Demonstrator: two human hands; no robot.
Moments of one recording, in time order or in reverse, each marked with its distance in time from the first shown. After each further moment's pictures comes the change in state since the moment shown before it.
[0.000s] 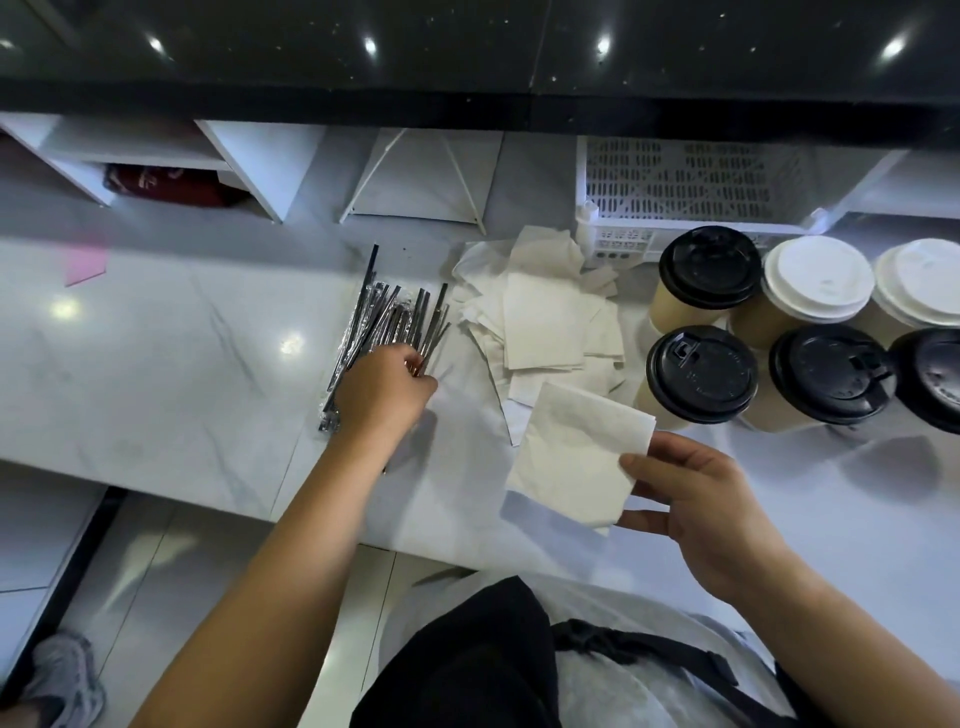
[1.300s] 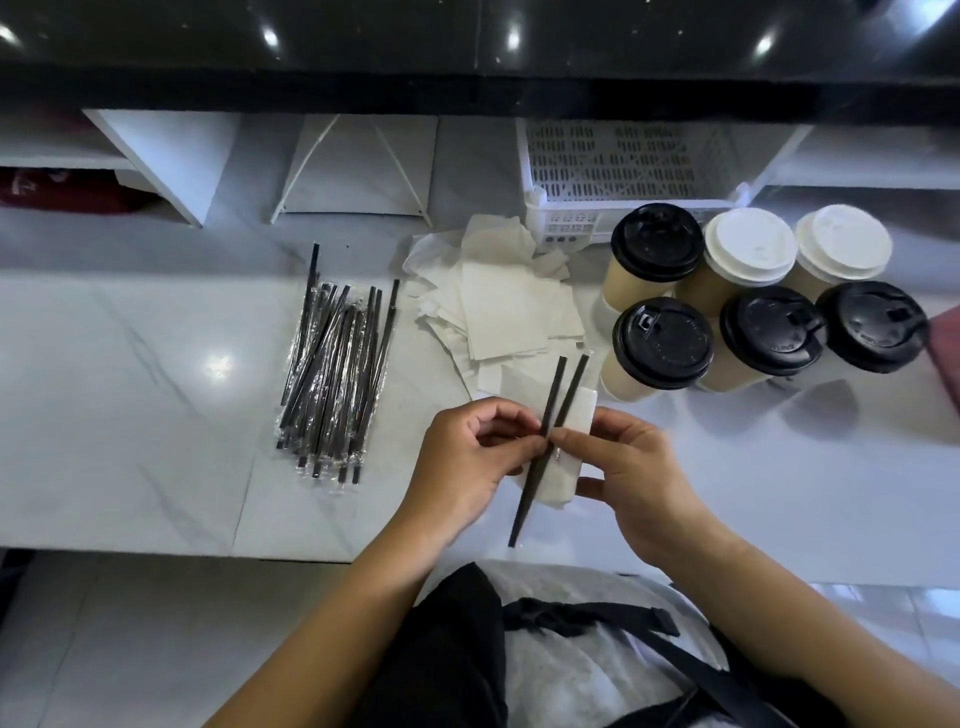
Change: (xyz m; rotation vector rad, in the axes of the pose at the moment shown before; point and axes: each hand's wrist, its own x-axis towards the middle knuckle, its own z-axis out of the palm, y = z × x) left_hand -0.088 0.039 0.028 -1.001 -0.508 0.171; right_hand -0.005 0.011 0.045 0.082 0.053 -0.110
